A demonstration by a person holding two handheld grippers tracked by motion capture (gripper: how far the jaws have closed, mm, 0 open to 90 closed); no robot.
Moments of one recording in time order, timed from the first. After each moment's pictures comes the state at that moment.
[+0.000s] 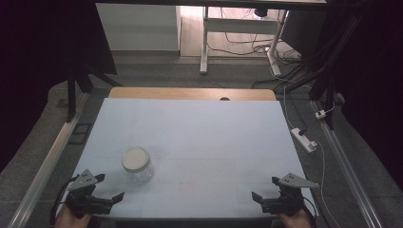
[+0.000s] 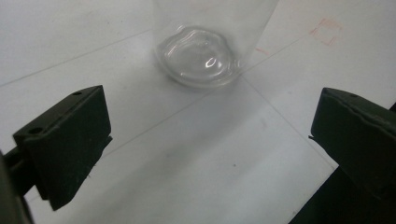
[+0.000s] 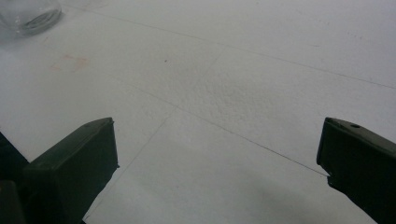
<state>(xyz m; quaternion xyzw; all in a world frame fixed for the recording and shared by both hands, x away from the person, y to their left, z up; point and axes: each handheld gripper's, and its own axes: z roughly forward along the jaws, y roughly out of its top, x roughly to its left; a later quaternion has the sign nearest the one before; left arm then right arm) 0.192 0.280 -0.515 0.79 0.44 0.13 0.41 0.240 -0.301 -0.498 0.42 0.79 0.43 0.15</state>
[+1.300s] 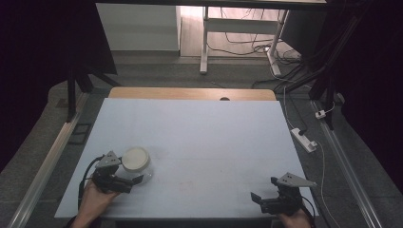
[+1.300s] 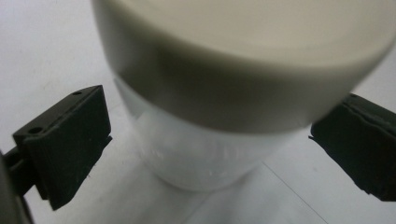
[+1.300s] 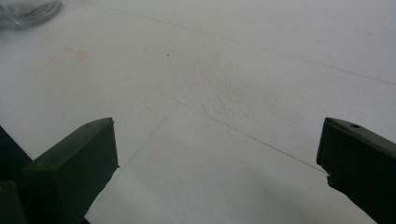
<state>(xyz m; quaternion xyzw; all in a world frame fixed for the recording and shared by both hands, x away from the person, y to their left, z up) 0.259 0.244 -0.522 0.80 0.40 0.13 0.42 0.241 -0.299 -0.499 0.42 0.80 0.42 0.14</state>
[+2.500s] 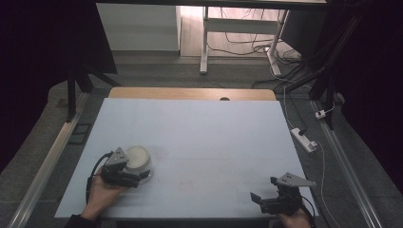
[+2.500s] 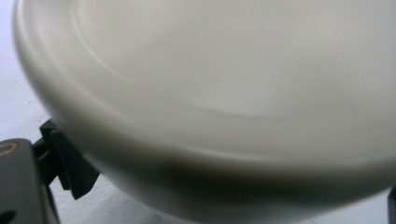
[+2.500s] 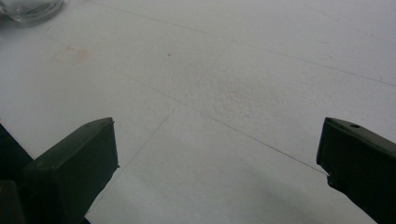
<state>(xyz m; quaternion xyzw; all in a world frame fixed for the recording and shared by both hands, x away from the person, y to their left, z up) 0.273 0.230 -0.525 0.81 0.38 0.15 0.41 0.241 -0.298 -0.499 0.41 0.80 0.42 0.14</state>
